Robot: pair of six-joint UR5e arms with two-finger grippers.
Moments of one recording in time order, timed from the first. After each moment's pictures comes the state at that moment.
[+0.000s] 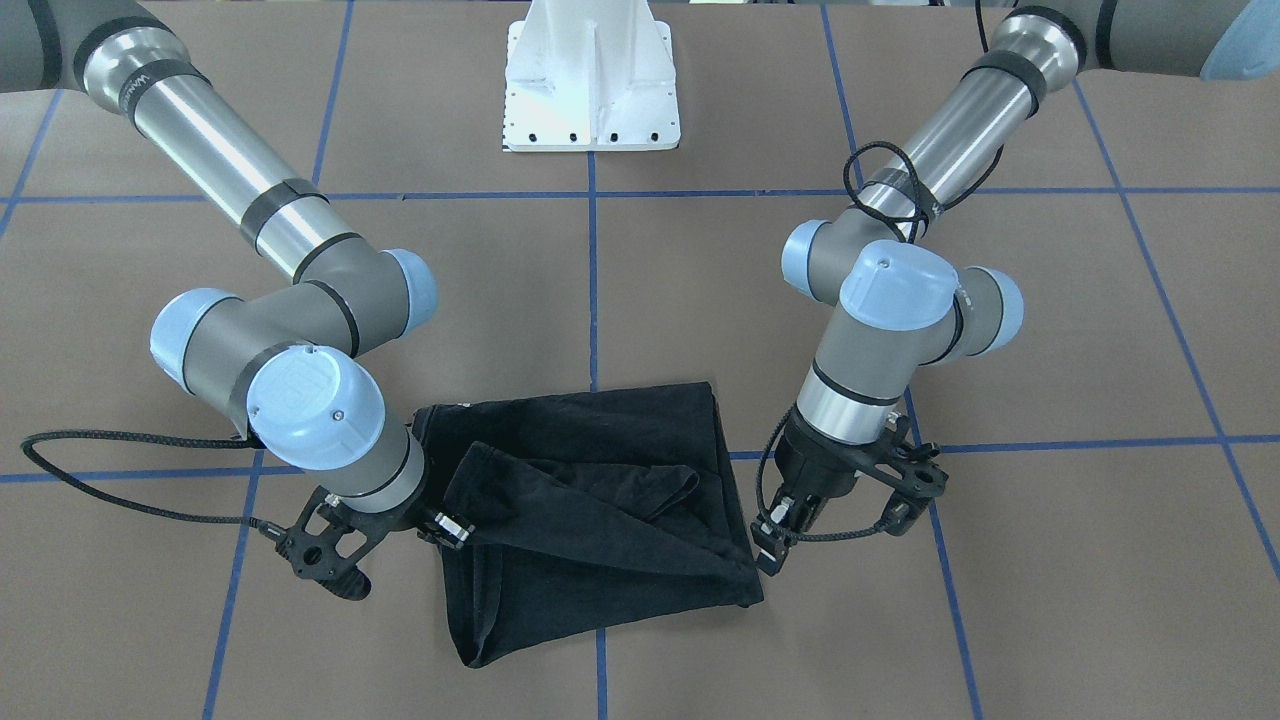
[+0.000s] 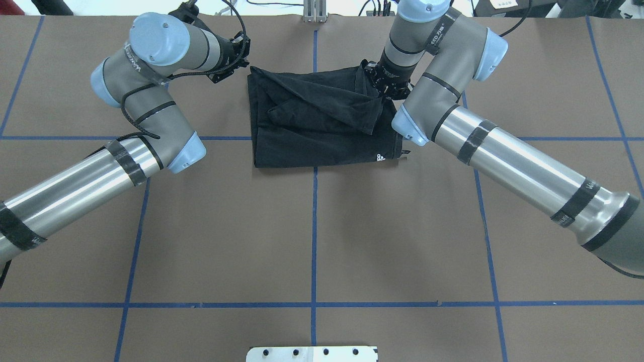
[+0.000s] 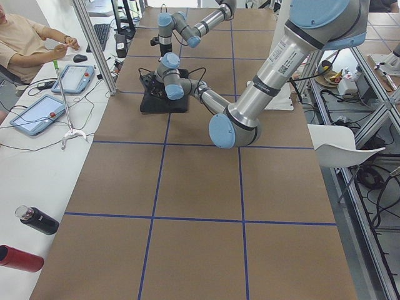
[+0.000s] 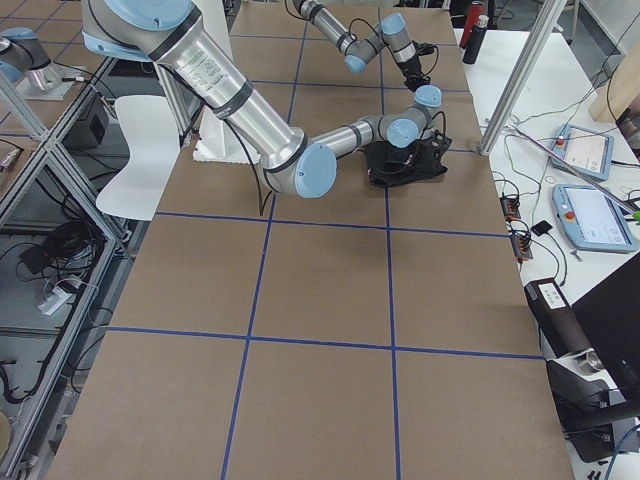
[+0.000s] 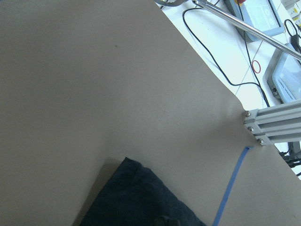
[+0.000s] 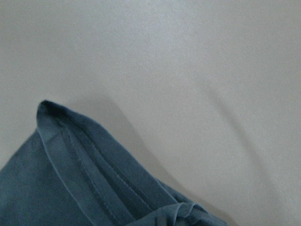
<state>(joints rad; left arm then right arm) -0.83 -2.38 -1.07 -2.41 -1.71 -1.83 0.86 -0.65 0.96 -1.22 2.10 1.52</state>
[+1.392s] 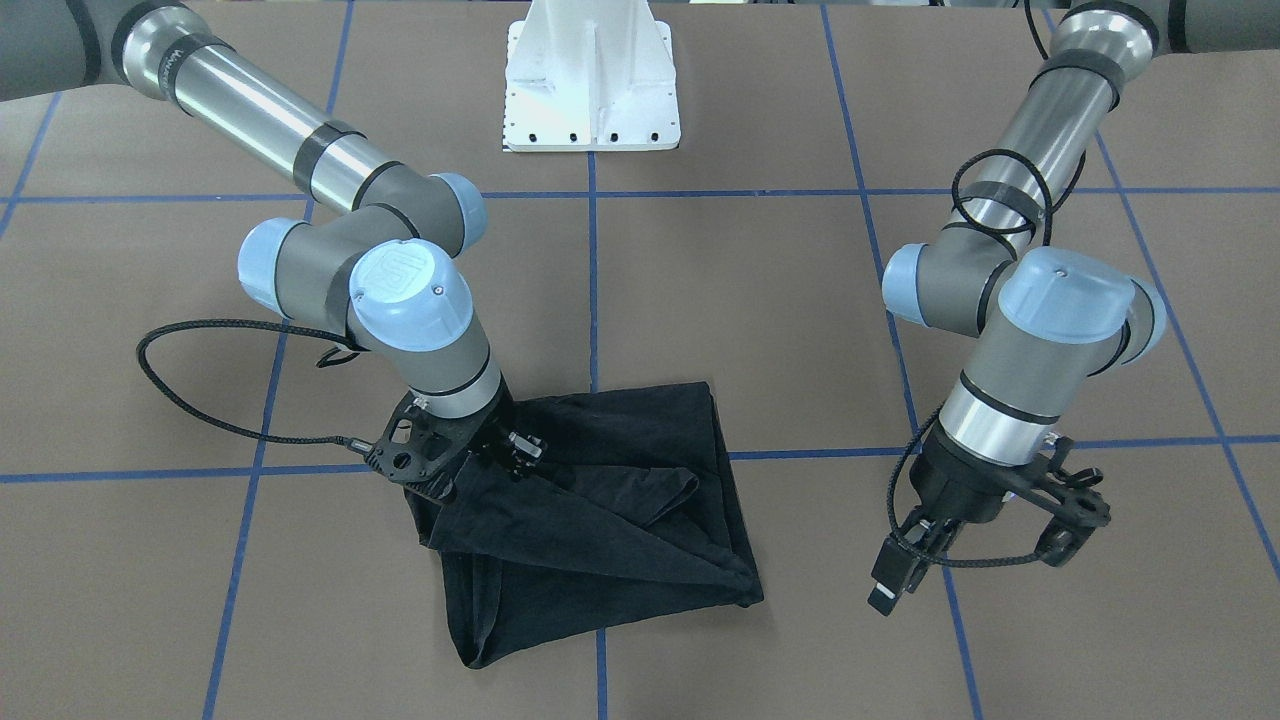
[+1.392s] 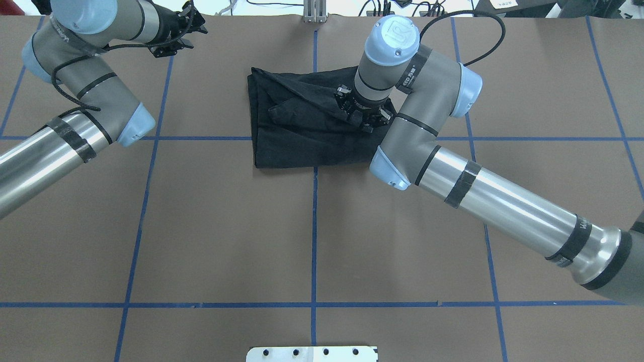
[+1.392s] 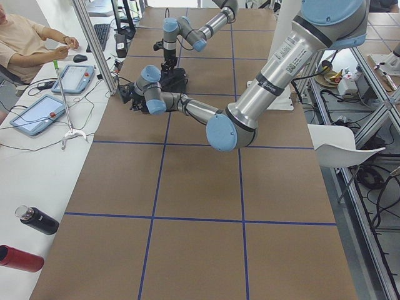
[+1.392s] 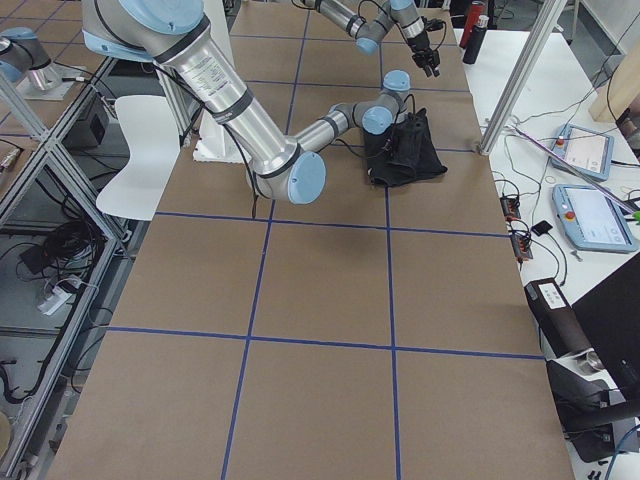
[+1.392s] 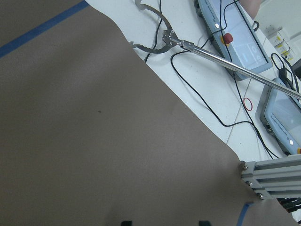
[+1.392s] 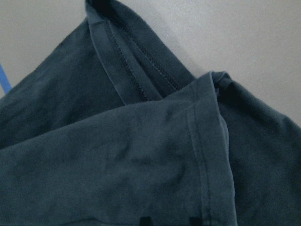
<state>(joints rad) -0.96 -2.27 -1.15 -2.44 -1.84 -1.67 0.72 -0.72 1.22 -1.28 1.96 1.60</state>
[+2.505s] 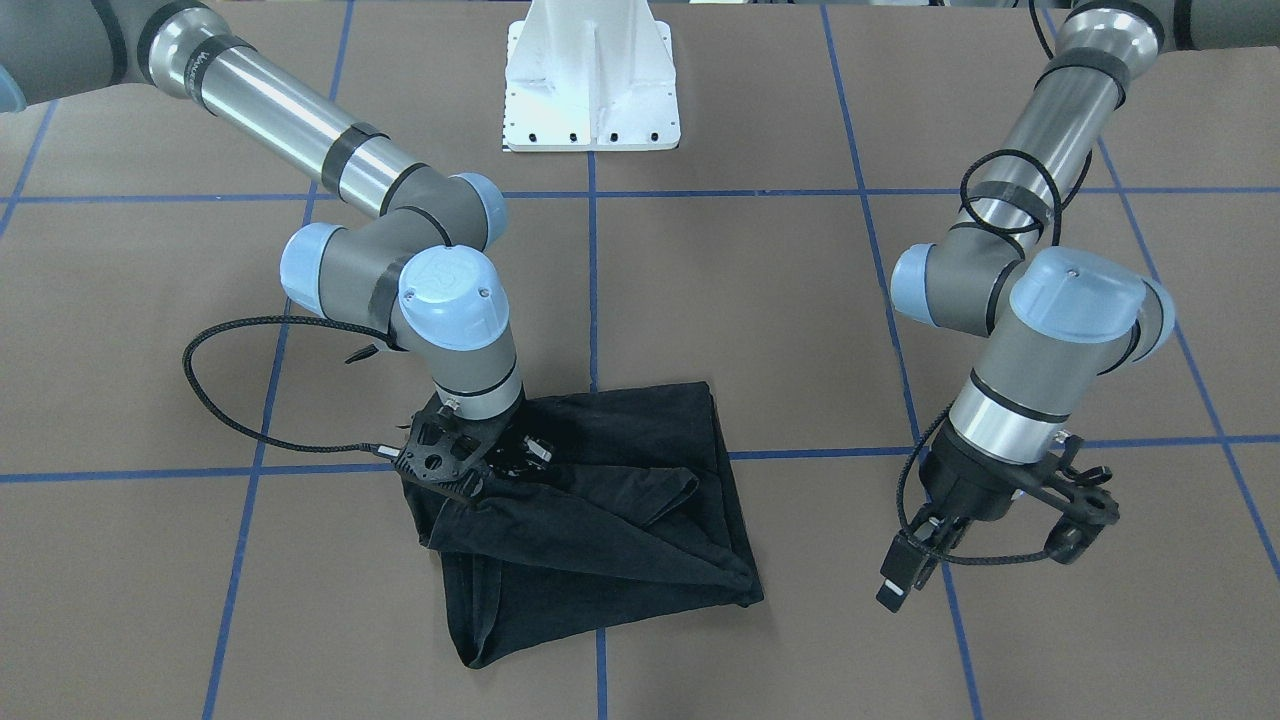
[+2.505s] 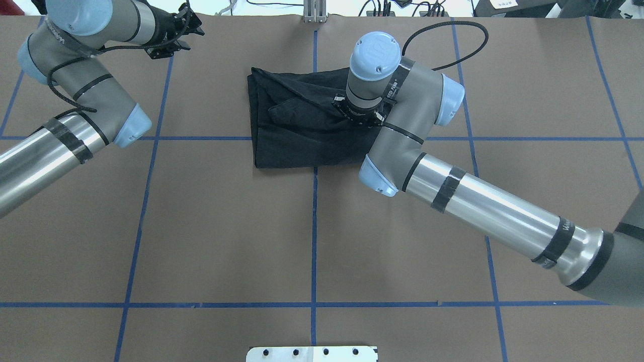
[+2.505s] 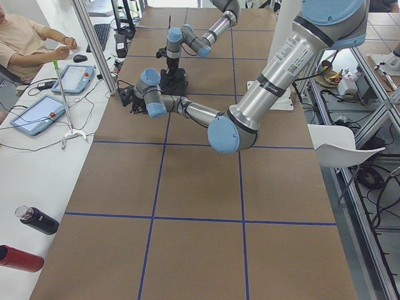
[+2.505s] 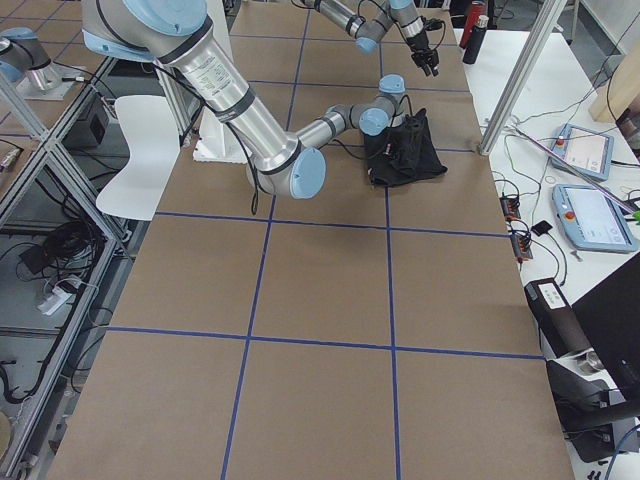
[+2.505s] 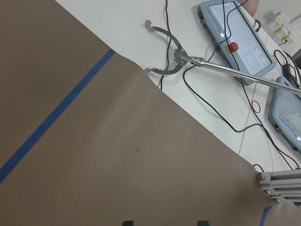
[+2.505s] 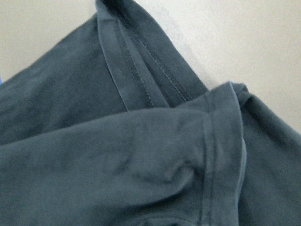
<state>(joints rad) -0.96 -2.26 -1.16 -2.44 -1.84 -1.67 0.71 -0.66 1.11 -1.28 1.86 1.52</state>
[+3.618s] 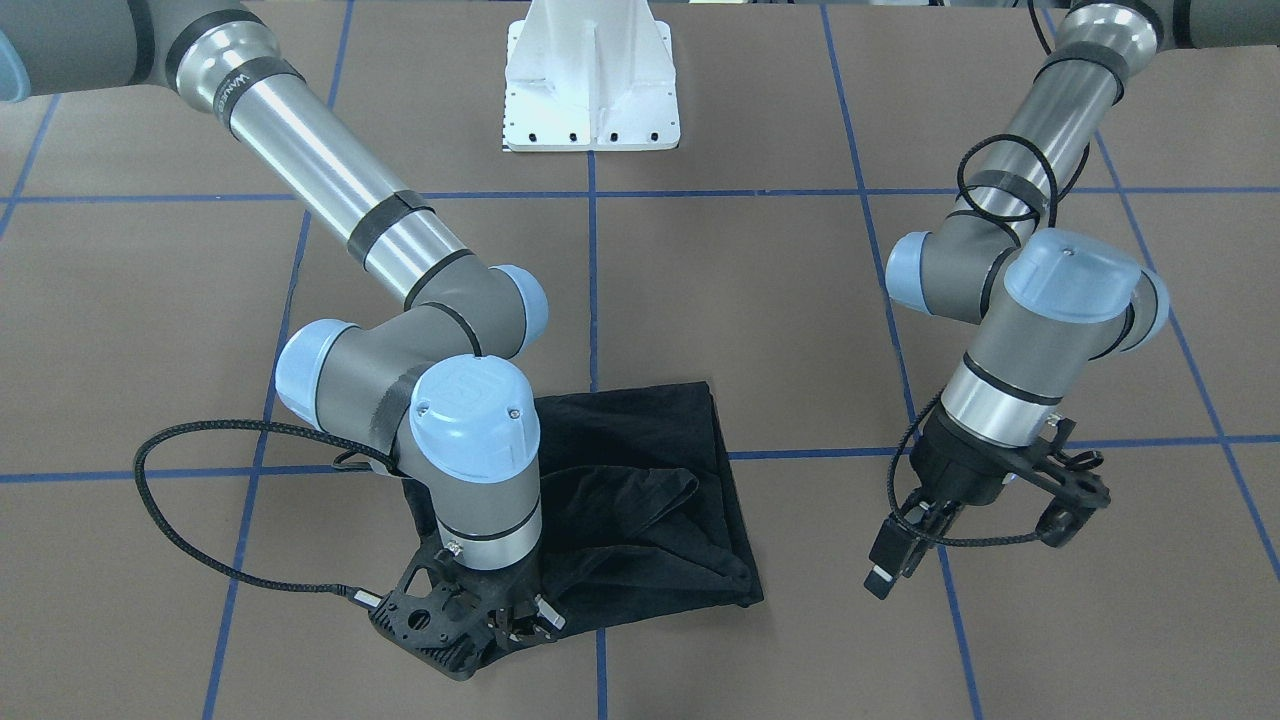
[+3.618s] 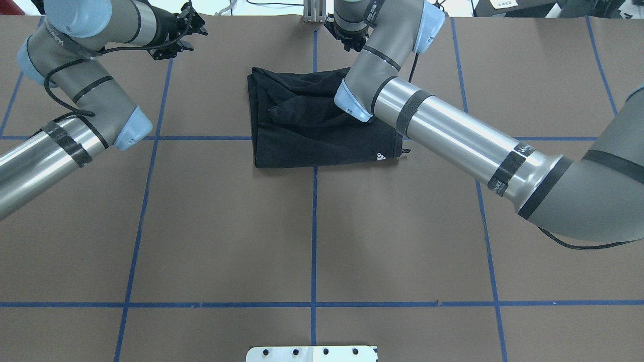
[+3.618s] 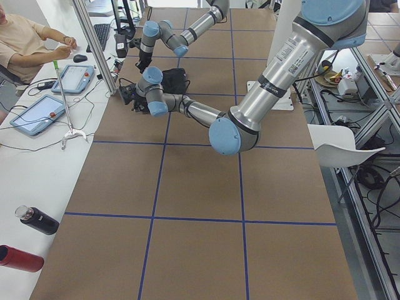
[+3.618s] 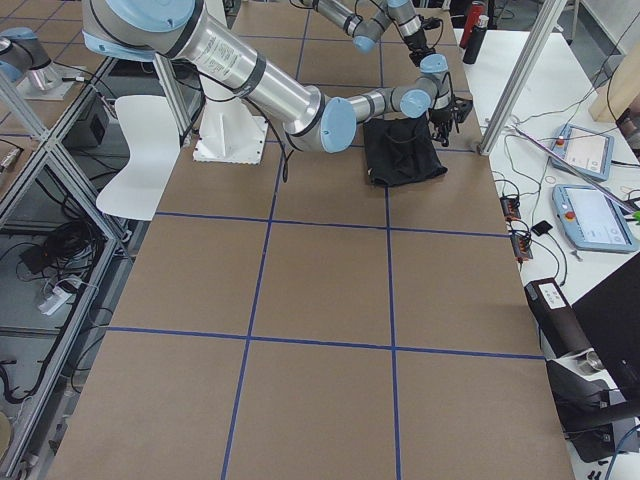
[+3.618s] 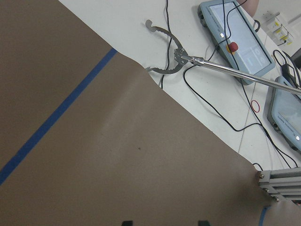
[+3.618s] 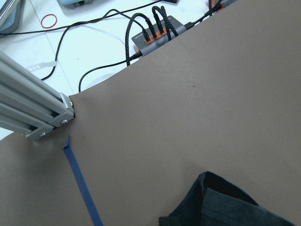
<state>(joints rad) -0.95 -2.24 -1.22 -2.43 -1.84 -1.69 0.83 -0.41 0.74 -1.12 1.79 1.53</state>
